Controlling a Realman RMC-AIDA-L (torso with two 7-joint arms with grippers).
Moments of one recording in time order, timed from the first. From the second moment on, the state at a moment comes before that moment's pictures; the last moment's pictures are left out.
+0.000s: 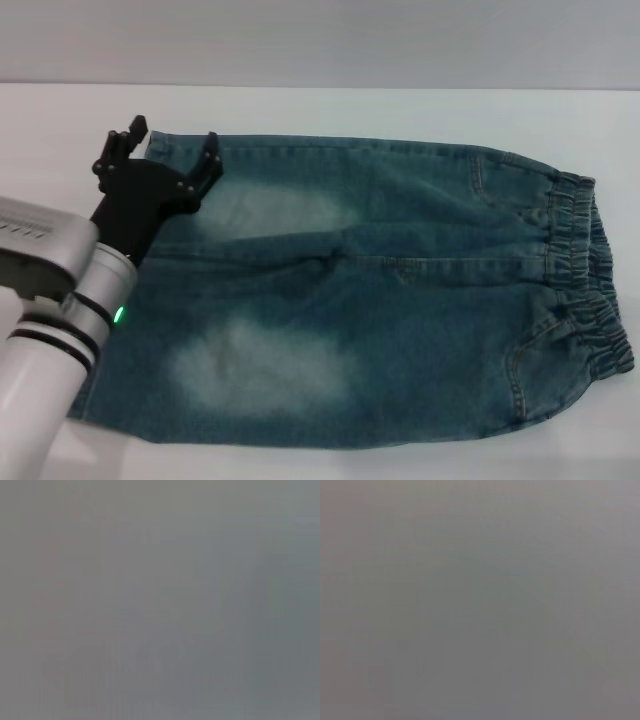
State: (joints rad) left arm -0.26 -2.06 -0.88 -0.69 2.39 0.85 0.21; right arm 0.27 2.08 -0.69 0.12 -0.63 -1.89 0.25
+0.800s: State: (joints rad) left arm -0.24 -2.06 -0.91 -0.72 2.38 0.89 0.16; right arm 0.26 2.08 -0.69 0.12 -0.66 -1.87 0.26
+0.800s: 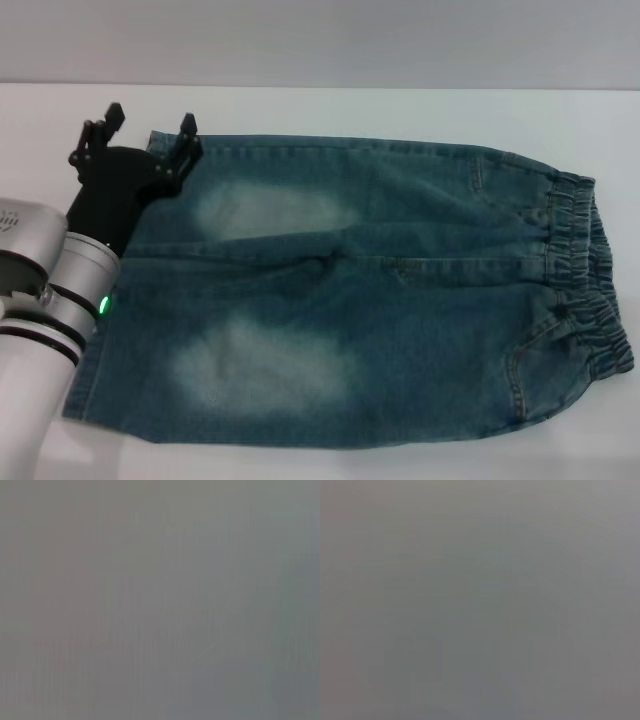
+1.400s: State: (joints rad) left arm -0.23 -2.05 -1.19 -1.19 2.51 0.17 0.32; right arm 0.40 2.01 -0.71 -0.18 -0.98 -1.37 0.74
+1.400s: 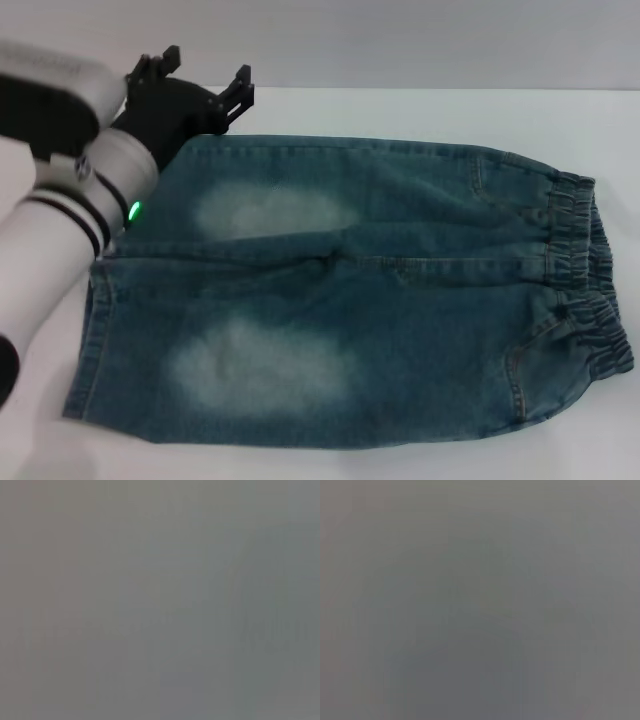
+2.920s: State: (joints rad) left arm -0.23 -2.06 -1.44 -1.84 2.89 -1.36 0.00; right arm 0.25 2.09 -0.84 -1.77 -2.49 -1.74 2.69
